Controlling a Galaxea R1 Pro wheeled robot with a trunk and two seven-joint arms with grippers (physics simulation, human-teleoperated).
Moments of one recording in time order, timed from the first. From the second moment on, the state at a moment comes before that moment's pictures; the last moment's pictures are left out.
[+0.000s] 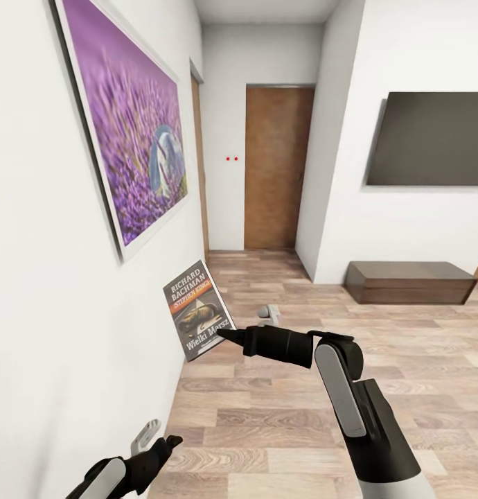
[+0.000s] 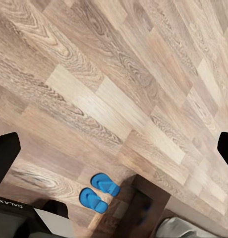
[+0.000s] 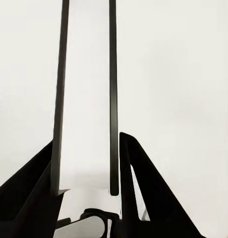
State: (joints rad) left arm -0.36 0.13 -0.28 -0.61 1.20 0.39 0.04; right arm -0.49 0.10 0.18 -1.62 -0.53 1.04 0.50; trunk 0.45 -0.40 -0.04
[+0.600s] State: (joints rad) left arm -0.36 0.13 -0.28 -0.61 1.20 0.39 0.04; right arm -0.50 0.10 0.18 -1.62 -0.53 1.04 0.50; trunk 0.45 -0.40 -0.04
